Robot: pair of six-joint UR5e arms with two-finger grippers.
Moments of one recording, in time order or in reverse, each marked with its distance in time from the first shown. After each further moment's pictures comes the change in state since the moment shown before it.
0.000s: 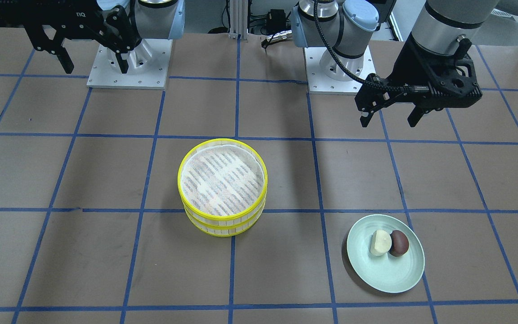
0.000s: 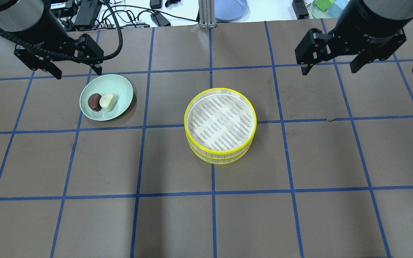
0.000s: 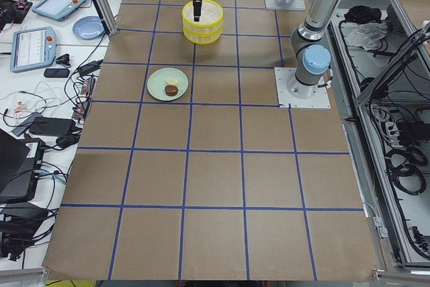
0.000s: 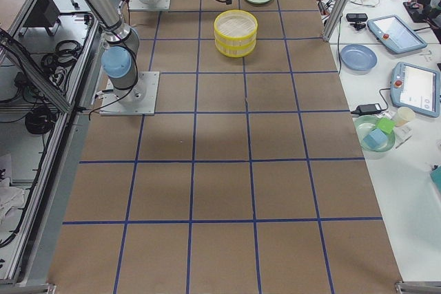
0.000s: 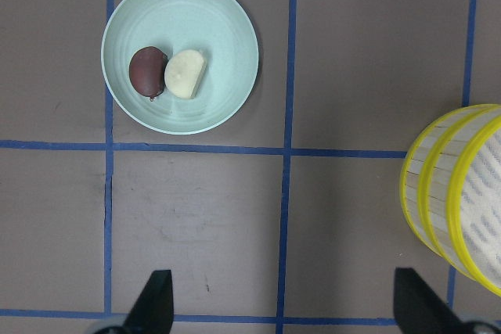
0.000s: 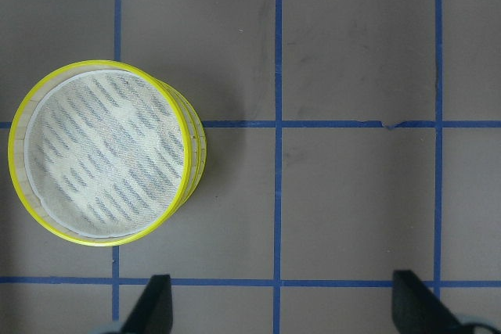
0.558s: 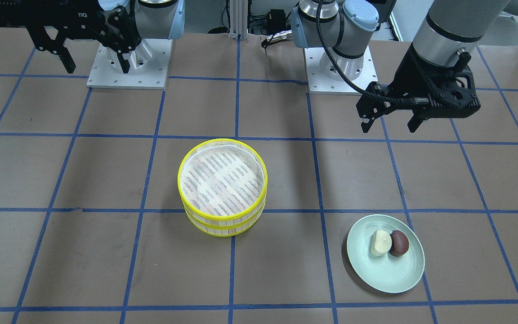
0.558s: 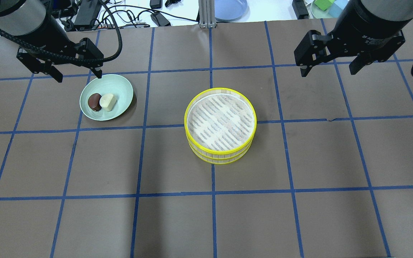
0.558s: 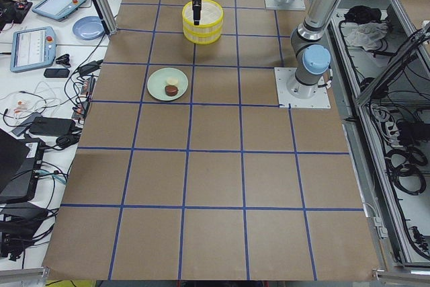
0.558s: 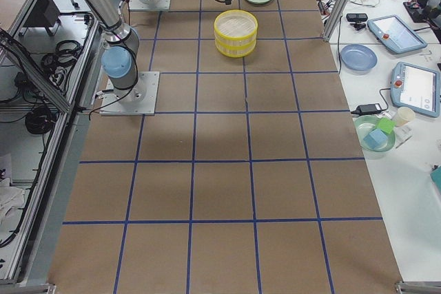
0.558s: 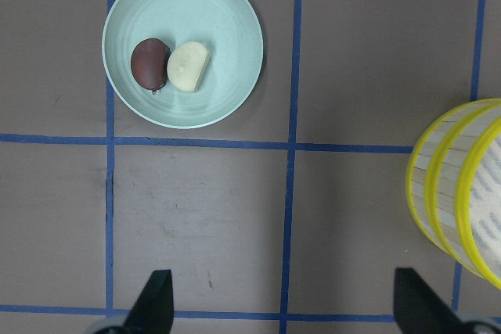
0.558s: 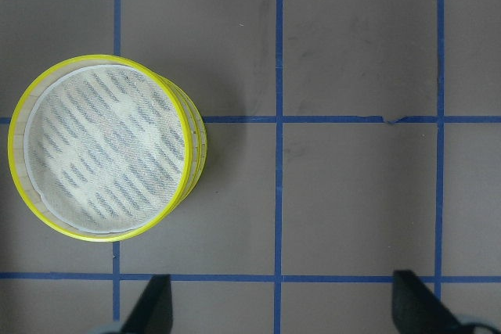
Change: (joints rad) left arm 0.015 -0.024 -0.015 0.014 -0.002 0.013; right arm 0.006 0.005 0.003 0.010 -0.004 0.004
